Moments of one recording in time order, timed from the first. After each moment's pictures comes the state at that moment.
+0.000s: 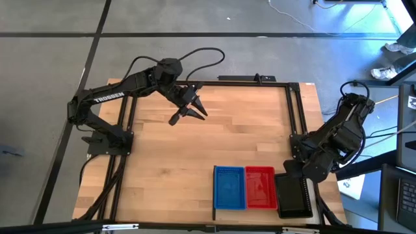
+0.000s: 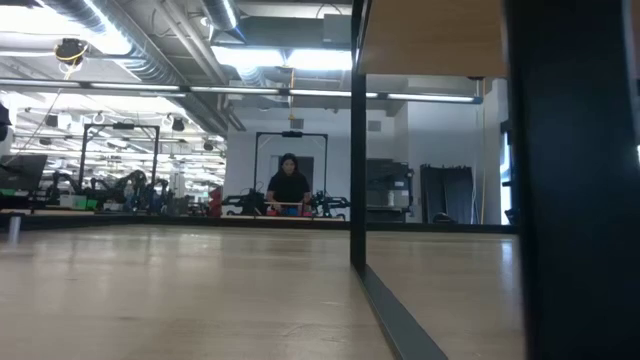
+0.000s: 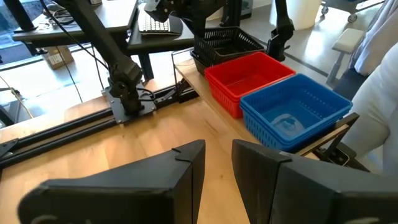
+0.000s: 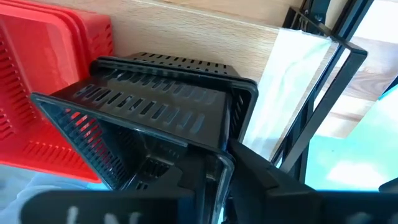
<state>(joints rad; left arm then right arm) 0.32 1.42 1.49 -0.44 0.72 0.34 0.85 1.21 1.43 -1.47 -0.15 2.30</state>
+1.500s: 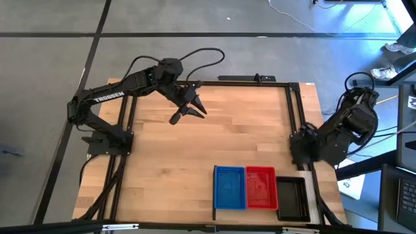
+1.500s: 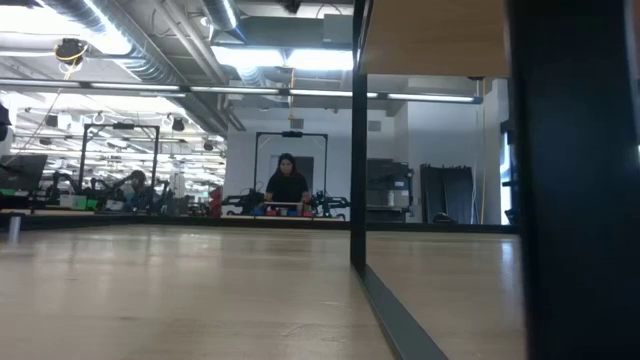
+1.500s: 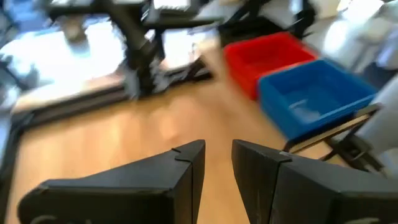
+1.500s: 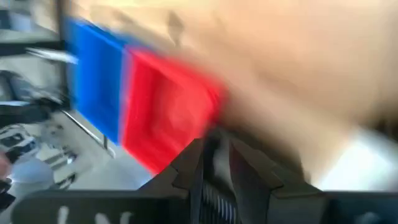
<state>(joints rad) 0.34 1.42 1.49 -0.50 0.66 0.35 0.85 1.03 1.43 -1.40 0.20 2.05</state>
